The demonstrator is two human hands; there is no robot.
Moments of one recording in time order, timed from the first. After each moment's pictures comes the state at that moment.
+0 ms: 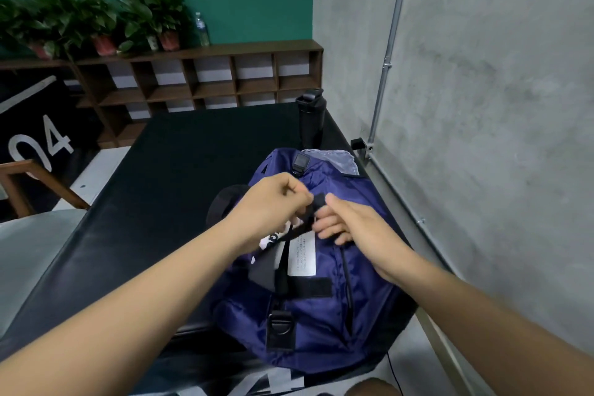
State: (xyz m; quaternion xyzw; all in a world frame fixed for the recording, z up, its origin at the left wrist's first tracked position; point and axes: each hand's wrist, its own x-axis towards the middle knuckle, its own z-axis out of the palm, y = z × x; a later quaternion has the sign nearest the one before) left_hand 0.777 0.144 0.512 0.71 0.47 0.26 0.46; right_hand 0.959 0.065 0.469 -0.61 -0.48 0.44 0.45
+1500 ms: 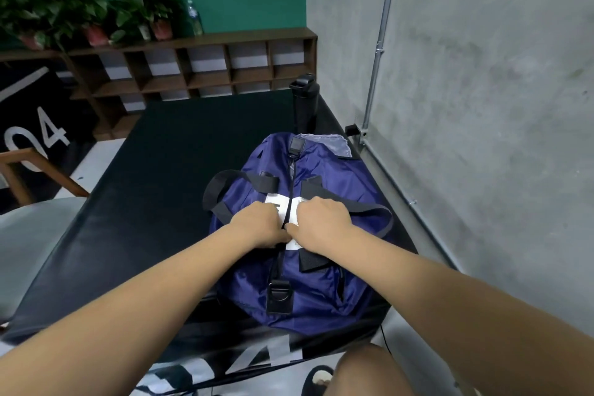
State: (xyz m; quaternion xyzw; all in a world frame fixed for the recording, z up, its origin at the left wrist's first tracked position) left_hand 0.769 0.168 0.419 0.82 0.55 -0.07 0.15; right_hand 0.907 0.091 0.439 -0.72 -0.69 0.02 0.00
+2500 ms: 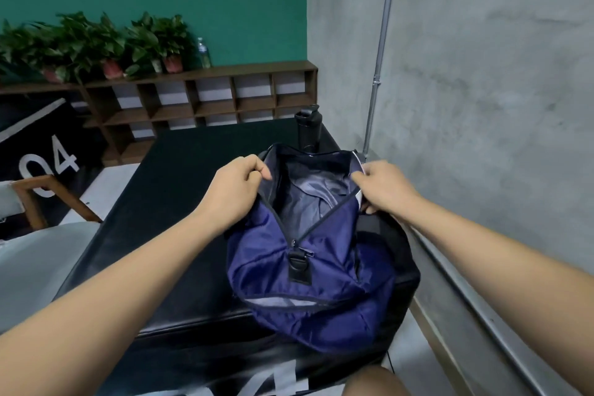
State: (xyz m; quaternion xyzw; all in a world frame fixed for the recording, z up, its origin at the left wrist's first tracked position) left_hand 0.721 0.158 0.539 0.80 0.47 0.32 0.18; right_hand 1.005 0.091 0.526 -0.77 -0.53 0.17 0.31
